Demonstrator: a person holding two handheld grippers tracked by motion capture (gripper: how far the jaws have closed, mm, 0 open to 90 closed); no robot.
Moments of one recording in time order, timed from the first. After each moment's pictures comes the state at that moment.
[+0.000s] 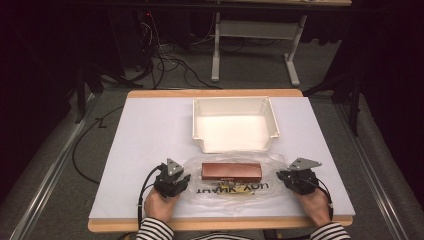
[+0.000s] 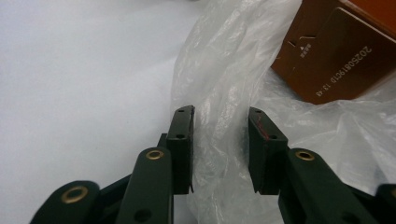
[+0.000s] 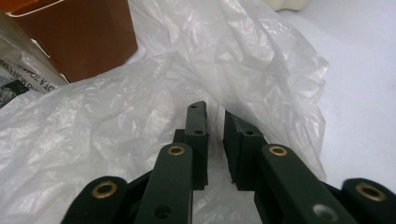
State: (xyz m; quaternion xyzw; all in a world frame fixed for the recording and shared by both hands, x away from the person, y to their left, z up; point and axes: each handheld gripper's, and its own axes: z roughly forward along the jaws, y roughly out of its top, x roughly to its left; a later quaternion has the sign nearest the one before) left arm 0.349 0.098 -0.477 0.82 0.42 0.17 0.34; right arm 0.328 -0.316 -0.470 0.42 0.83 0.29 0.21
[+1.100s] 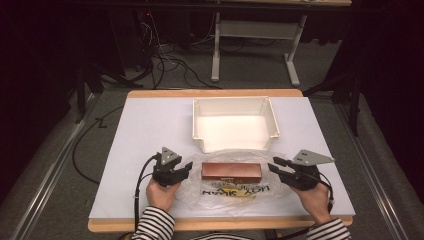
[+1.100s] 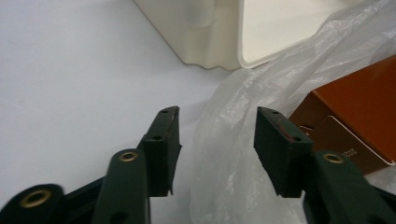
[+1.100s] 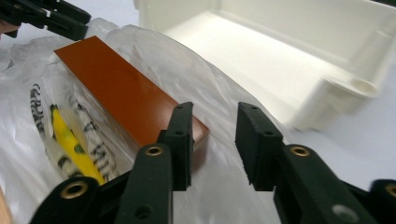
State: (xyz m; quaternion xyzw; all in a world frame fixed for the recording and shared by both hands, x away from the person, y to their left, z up) left arm 0.371 0.102 -0.460 0.78 0.43 0.16 0.42; right arm 0.319 -0.291 -0.410 0.37 0.80 0.43 0.21
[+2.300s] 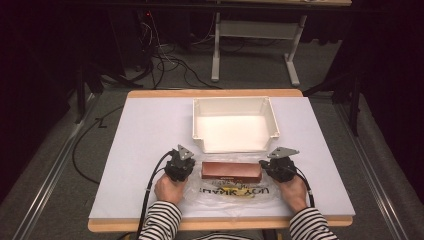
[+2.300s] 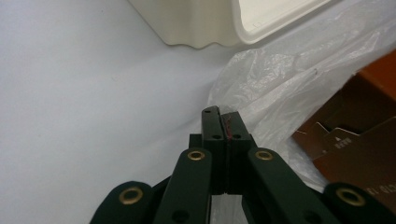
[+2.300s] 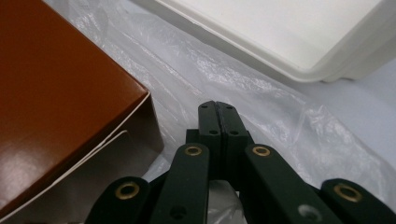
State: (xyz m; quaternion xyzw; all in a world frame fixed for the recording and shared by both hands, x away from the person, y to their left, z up) left arm 0.393 0.071 -0.479 0.82 0.41 0.19 0.35; right arm 0.370 -0.269 -0.476 0.42 0.82 0.32 0.20
